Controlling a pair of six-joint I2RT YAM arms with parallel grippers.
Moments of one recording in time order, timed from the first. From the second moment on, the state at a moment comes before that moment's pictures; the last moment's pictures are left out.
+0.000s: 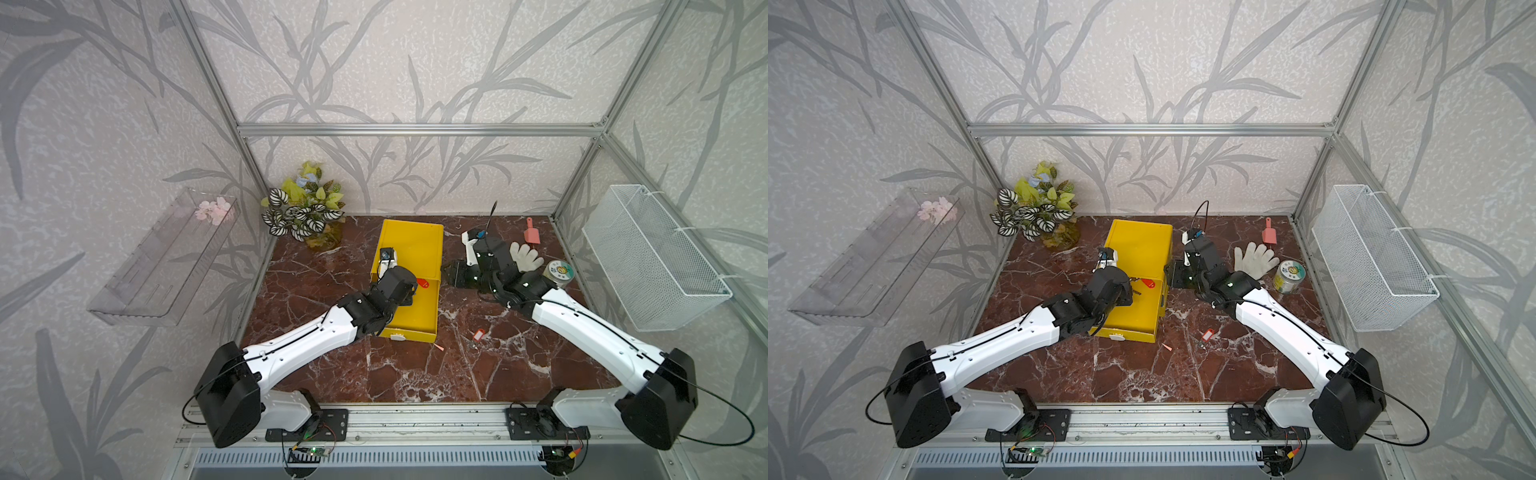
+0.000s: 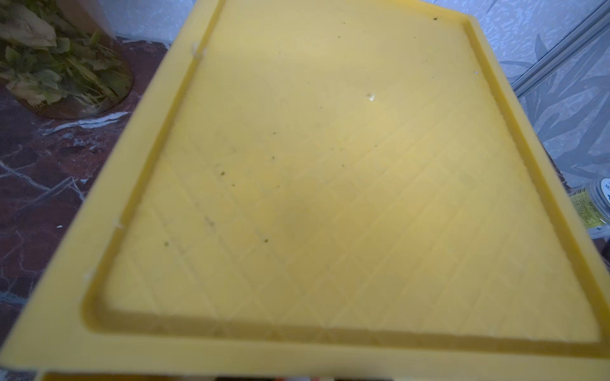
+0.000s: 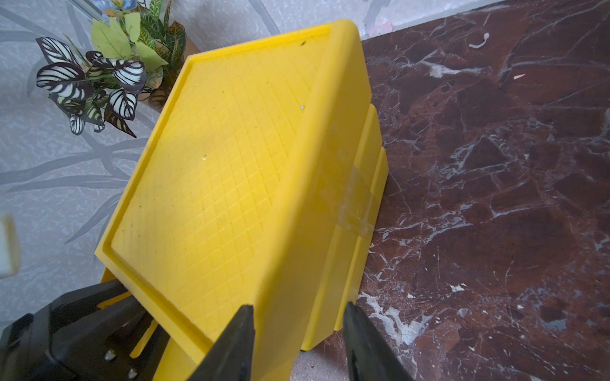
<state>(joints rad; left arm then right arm) -0.82 1.35 1.00 -0.36 -0.49 -0.64 0.63 1.32 1.12 -0.42 -0.02 0.62</state>
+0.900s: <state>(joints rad) -0.82 1.42 1.06 -0.44 -0.48 -0.62 0.63 1.31 1.10 -0.42 -0.01 0.62</state>
